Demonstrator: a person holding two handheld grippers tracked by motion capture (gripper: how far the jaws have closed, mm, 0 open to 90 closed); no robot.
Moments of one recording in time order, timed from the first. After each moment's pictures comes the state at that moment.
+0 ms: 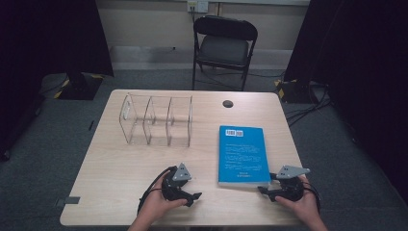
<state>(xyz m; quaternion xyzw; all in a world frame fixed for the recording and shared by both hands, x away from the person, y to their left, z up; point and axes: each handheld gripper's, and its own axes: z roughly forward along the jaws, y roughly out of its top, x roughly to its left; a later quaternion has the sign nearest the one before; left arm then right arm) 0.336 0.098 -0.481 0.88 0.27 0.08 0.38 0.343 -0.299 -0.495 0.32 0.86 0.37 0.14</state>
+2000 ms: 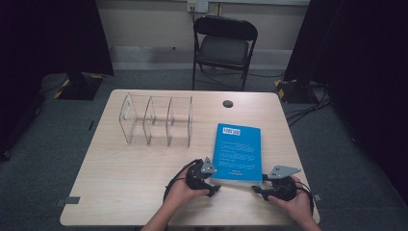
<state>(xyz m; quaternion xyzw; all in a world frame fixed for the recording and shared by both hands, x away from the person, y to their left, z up) 0.370 0.031 -0.490 0.90 0.22 0.08 0.36 0.341 -0.274 -0.490 0.31 0.87 0.36 0.15</state>
